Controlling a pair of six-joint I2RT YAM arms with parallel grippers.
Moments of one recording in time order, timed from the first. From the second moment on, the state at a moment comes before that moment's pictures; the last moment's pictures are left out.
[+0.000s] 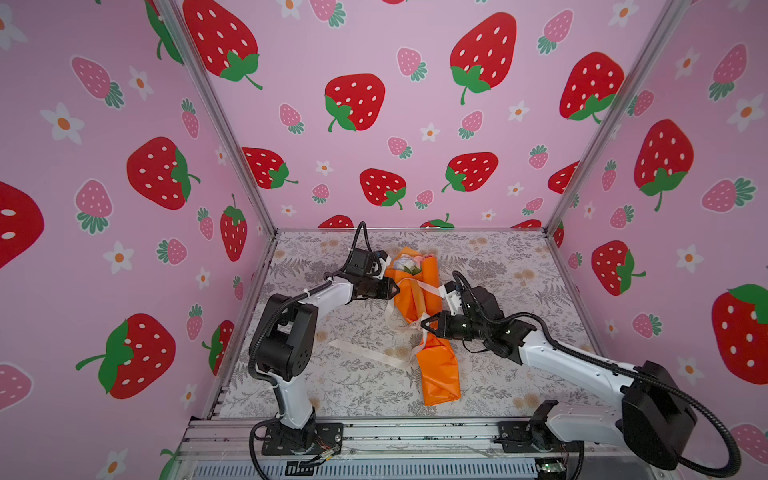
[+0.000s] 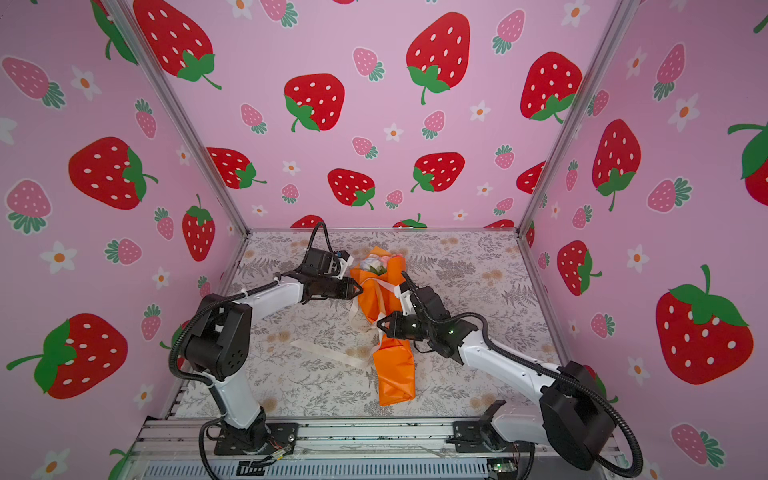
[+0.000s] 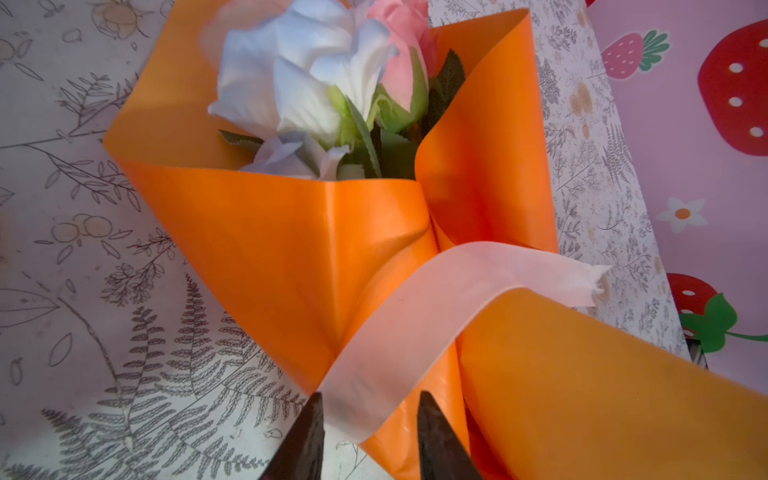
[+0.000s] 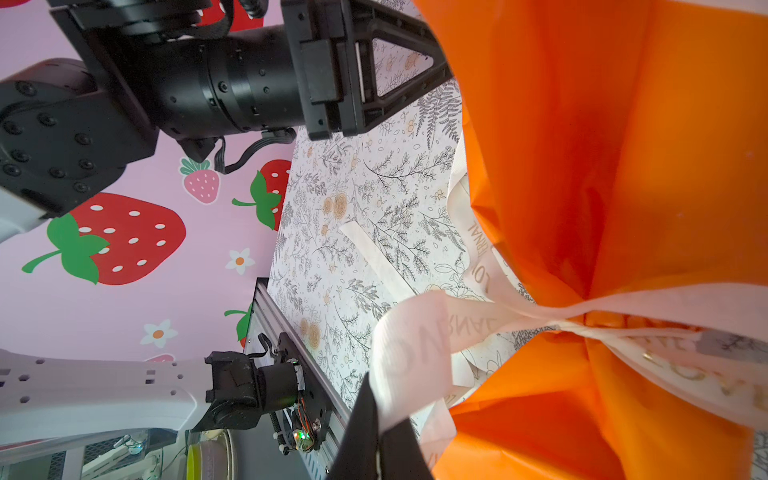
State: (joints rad) left arm -0.35 1.86 1.22 -0.25 0.45 -0.23; right arm 0.83 1.26 0.73 -0.04 -0.41 0.82
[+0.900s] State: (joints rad) left arm -0.36 1.81 1.22 -0.29 0.42 -0.17; right arm 0.83 1.27 0.73 -0.04 -0.40 0.82
